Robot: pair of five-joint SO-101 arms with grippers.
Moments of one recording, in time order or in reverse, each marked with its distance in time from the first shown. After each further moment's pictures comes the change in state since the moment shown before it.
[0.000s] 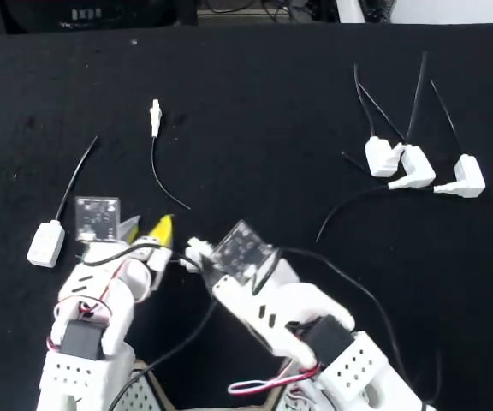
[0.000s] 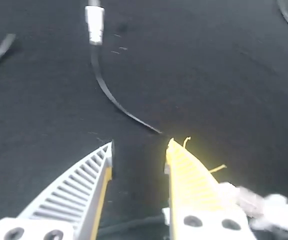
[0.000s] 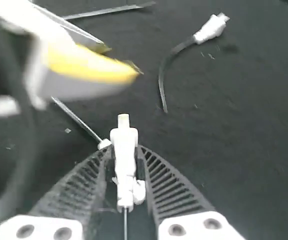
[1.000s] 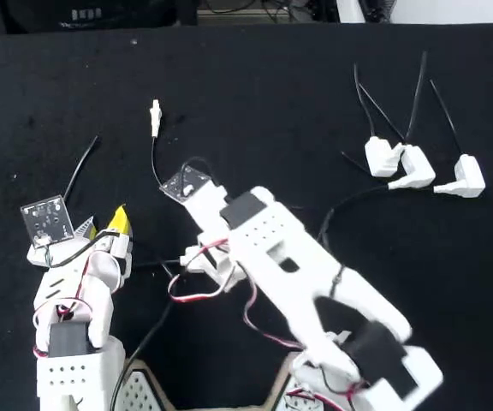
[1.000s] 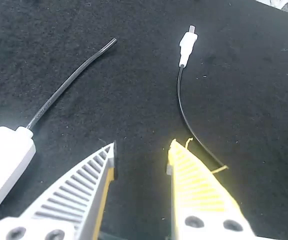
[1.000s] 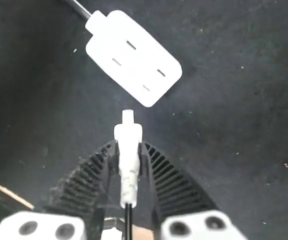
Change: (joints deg) left arm -15.5 0.0 0.3 0.0 4.3; right arm 3.1 74.8 -54.4 35.8 -1.8
